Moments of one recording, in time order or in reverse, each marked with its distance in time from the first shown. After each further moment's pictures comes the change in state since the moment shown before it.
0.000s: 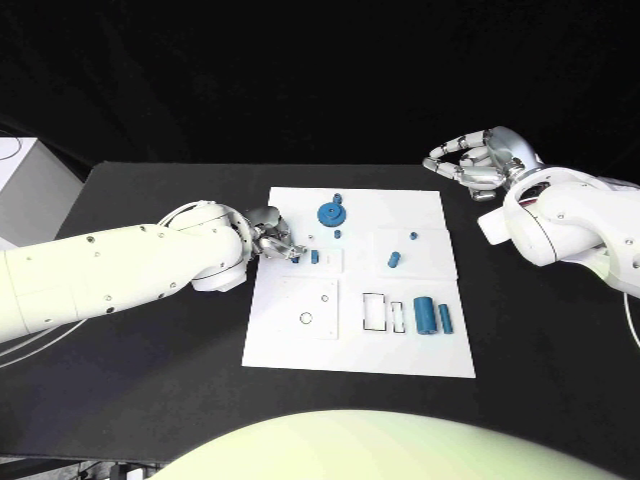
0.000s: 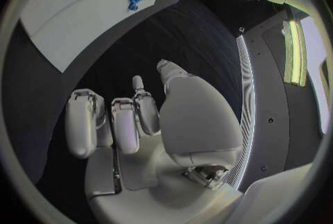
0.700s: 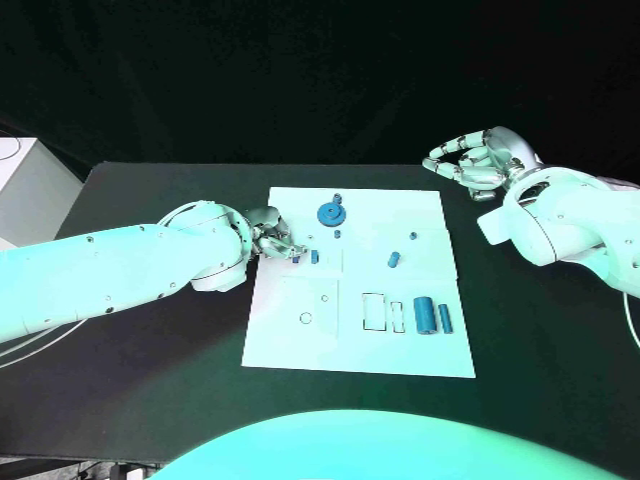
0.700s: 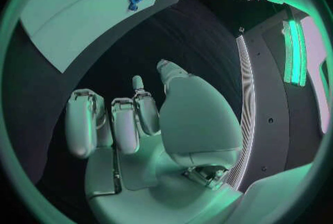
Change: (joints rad) left arm 0.000 -0.001 0.000 0.000 0.004 0.000 -0.002; left_hand -0.009 0.009 -0.035 0.011 0.000 0.004 0.004 0.000 -0.002 0.000 0.000 0.000 0.000 0.000 0.000 0.000 0.000 0.000 0.000 0.000 0.000 0.000; right arm 0.000 0.000 0.000 0.000 0.000 0.003 0.000; right_hand 0.000 0.000 0.000 0.000 0.000 0.000 0.000 0.000 0.000 0.000 0.000 0.000 0.000 0.000 0.000 0.000 0.001 0.000 0.000 0.000 0.000 0.000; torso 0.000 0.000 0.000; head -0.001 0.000
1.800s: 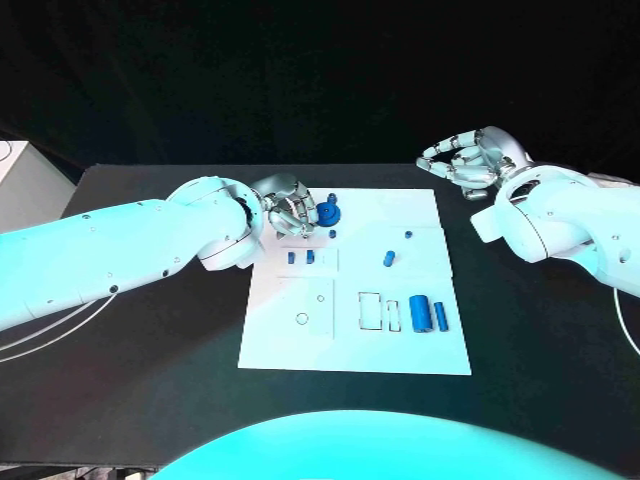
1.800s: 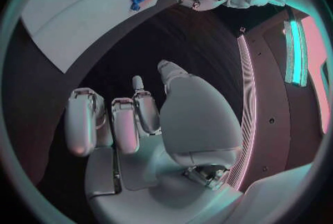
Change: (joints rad) left arm 0.036 0.051 0.056 -0.014 0.096 -0.068 0.193; left_hand 0.430 -0.017 0.016 -0.118 0.015 -0.271 0.153 -0.169 -0.208 -0.490 0.143 -0.281 -0.368 -0.207 0.122 -0.308 -0.245 0.096 -0.434 0.108 -0.389 -0.474; right arm -0.004 0.010 0.000 -0.017 0.002 0.003 0.001; right_hand -0.009 0.002 0.001 0.001 0.000 -0.002 0.002 0.000 0.000 -0.029 -0.003 -0.033 0.000 0.000 0.000 -0.006 0.000 0.000 0.000 0.000 -0.032 0.001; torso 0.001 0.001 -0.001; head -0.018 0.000
